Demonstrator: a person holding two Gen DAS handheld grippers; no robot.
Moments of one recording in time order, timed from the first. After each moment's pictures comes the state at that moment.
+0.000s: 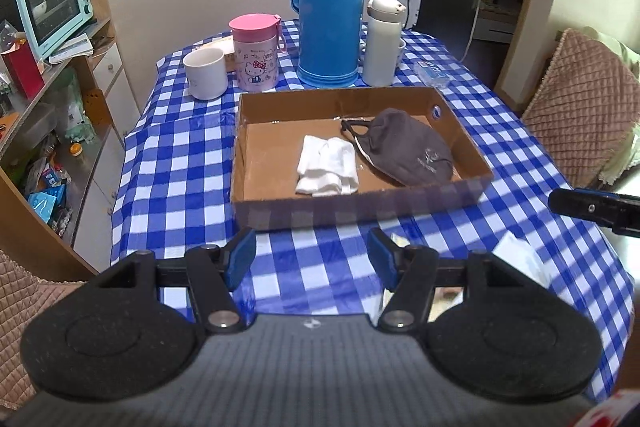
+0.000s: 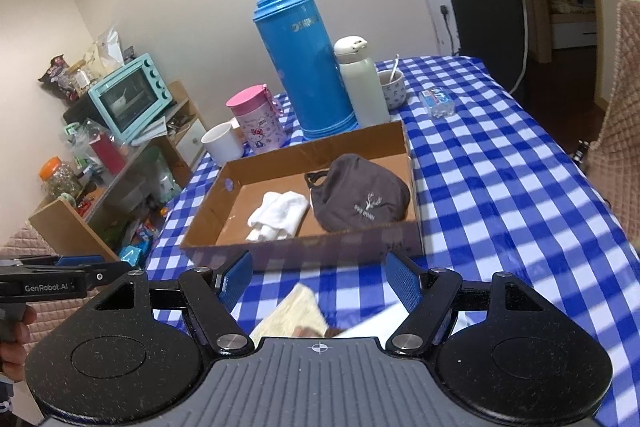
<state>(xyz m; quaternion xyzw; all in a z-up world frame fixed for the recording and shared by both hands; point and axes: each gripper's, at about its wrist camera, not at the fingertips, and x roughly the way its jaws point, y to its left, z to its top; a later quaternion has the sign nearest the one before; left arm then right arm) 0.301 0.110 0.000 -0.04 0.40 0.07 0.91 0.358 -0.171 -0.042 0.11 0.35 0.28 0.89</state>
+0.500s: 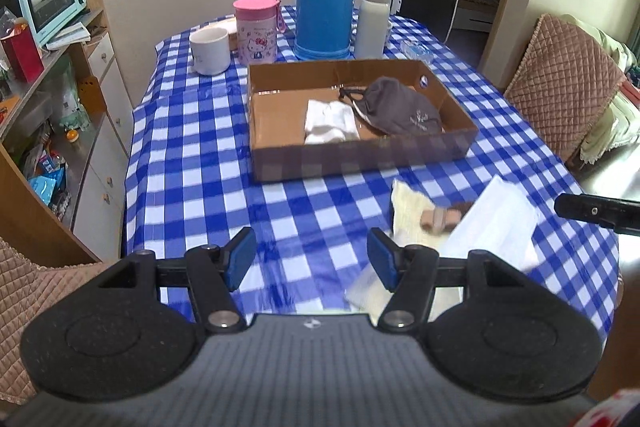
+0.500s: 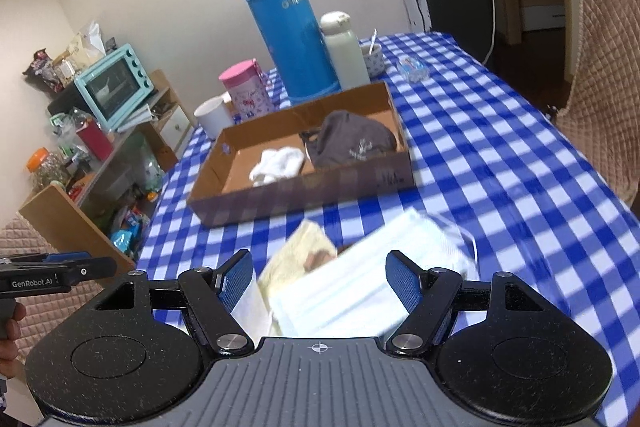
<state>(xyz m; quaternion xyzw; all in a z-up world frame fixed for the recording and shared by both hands) 0.229 0.135 -0.010 -0.04 0.41 0.03 0.91 0.277 -0.163 -0.050 0.11 0.38 0.24 0.89</state>
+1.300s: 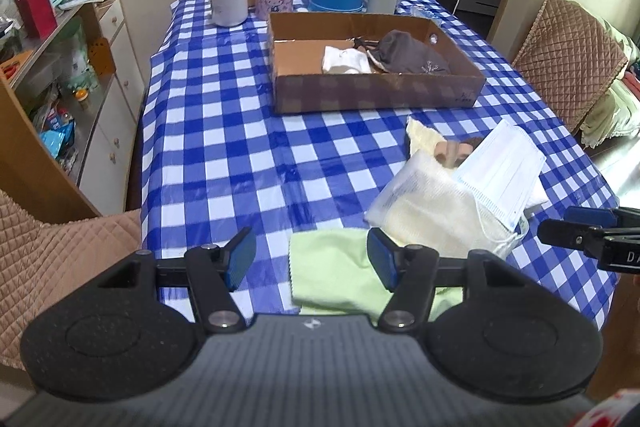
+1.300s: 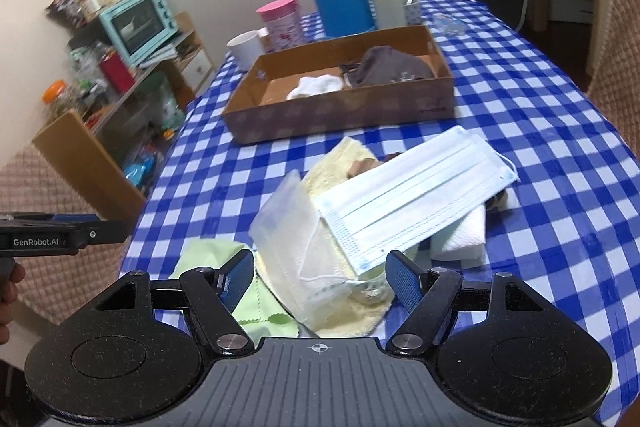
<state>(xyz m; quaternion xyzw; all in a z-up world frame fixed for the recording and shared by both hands) 0.172 0.151 -0.041 -0.06 0.44 0.04 0.90 0.220 -0.123 -0.082 0.06 0.41 0.28 0.87</state>
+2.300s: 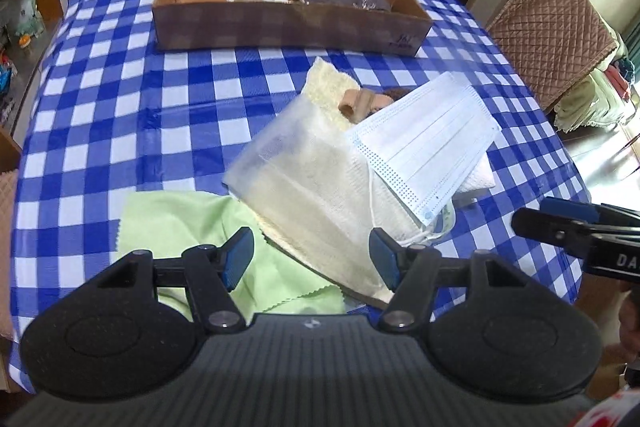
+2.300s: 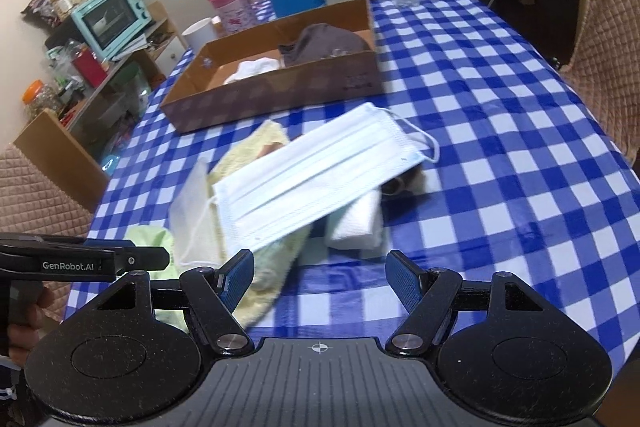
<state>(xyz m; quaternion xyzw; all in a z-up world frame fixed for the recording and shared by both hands) 0.230 0.052 -0.097 -0.11 0.50 0.00 0.86 0.265 -0.211 -0.105 0.07 0.45 0.25 0.85</state>
